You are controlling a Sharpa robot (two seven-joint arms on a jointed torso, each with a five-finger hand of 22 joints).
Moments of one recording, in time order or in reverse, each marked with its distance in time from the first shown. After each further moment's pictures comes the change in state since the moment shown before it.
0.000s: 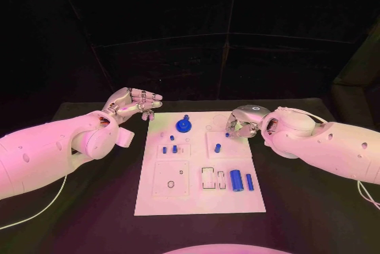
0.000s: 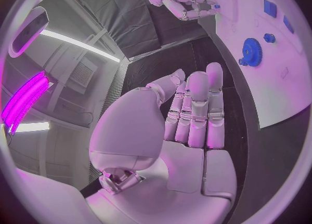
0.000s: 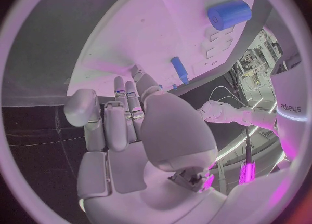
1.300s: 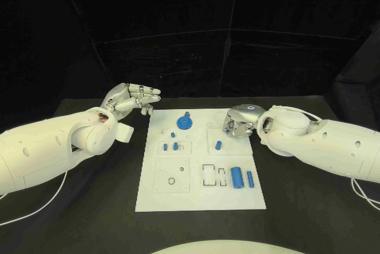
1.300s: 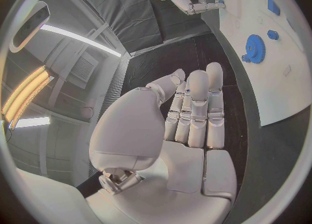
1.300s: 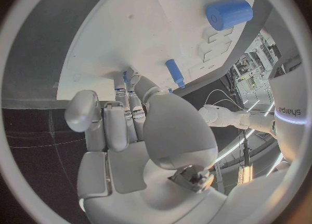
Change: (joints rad) left arm -0.001 0.002 0.000 -0.016 0.046 0.005 0.018; left_hand 0.000 0.000 -0.005 -0.006 0.000 0.000 0.000 0.000 -0.001 0.000 0.000 0.004 -0.002 -0.003 -0.003 -0.015 -0.019 0.000 0.000 0.000 -0.004 -0.005; right arm -0.008 0.033 0.002 -0.014 -0.026 0.027 0.015; right_hand -0.037 0.021 0.223 -0.117 -0.068 0.112 -0.010 -0.007 0.002 0.136 -0.015 -0.039 -0.058 0.000 0.000 -0.004 -0.006 0.000 0.024 -0.012 0.029 0.056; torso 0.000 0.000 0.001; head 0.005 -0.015
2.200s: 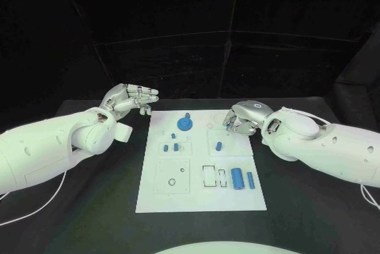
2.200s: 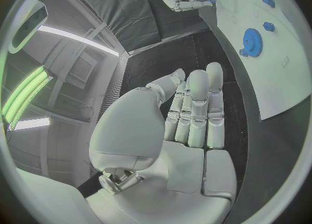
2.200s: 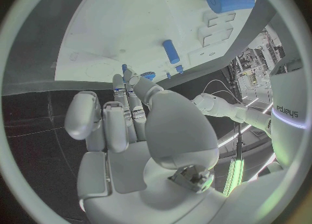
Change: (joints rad) left arm 0.000 0.007 0.000 -0.034 0.001 0.002 -0.003; left_hand 0.000 0.000 -0.003 -0.003 0.000 0.000 0.000 0.000 -0.002 0.000 0.000 0.000 -0.001 -0.004 0.004 -0.005 -0.006 0.000 0.000 0.000 -0.004 -0.002; right arm -0.003 -0.060 -0.001 0.085 0.018 -0.173 -0.011; right_hand -0.020 -0.020 0.150 -0.006 -0.011 0.010 0.003 -0.008 -0.002 0.012 0.003 -0.023 0.003 -0.004 -0.004 0.004 -0.001 0.000 0.021 0.000 0.036 0.059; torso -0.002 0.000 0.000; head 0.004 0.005
